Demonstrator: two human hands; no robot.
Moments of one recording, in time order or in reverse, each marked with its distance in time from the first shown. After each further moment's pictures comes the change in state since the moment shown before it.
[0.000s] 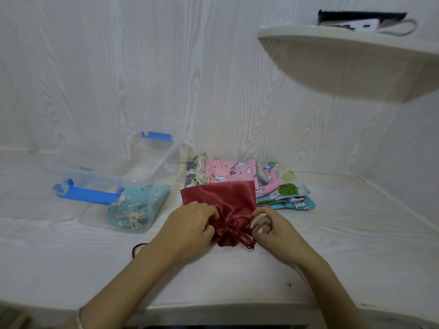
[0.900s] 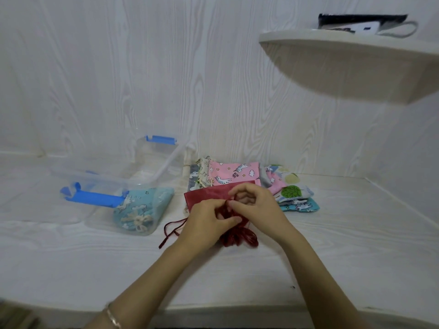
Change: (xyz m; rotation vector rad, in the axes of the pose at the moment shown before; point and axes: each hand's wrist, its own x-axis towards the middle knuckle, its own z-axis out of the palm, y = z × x) left_hand 0.018 0.021 0.011 -0.545 0.159 -0.211; right_hand 0.036 -0.061 0.010 0.286 0.066 -0.222
